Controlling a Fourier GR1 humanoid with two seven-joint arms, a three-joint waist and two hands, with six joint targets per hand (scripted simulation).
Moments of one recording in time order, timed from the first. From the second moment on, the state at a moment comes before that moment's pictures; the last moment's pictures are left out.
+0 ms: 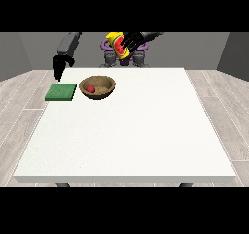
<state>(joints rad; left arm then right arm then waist) -0.80 0.00 -0.34 -1.10 -0.77 0.53 0.38 -0.52 -0.30 -0.31 -0.68 -0.23 0.25 -0.28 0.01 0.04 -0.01</state>
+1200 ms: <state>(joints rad) -0.45 0.04 -0.13 -1.20 -0.16 0.26 -0.12 -0.51 -0.17 -0.27 -0.72 -0.23 0.07 -0.23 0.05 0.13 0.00</state>
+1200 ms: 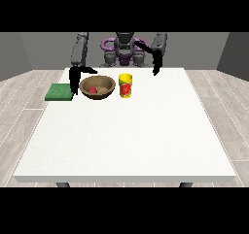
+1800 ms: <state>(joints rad) -0.45 0.07 -0.12 -1.29 -0.15 0.19 -0.14 -0.49 -0.17 -0.35 -0.63 -0.28 0.02 -0.35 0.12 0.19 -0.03</state>
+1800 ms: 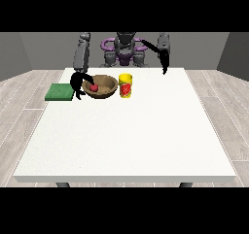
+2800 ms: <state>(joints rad) -0.35 0.09 -0.02 -1.12 -0.13 0.17 -0.24 -0.54 -0.34 -0.31 -0.69 -0.29 -0.02 0.10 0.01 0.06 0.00</state>
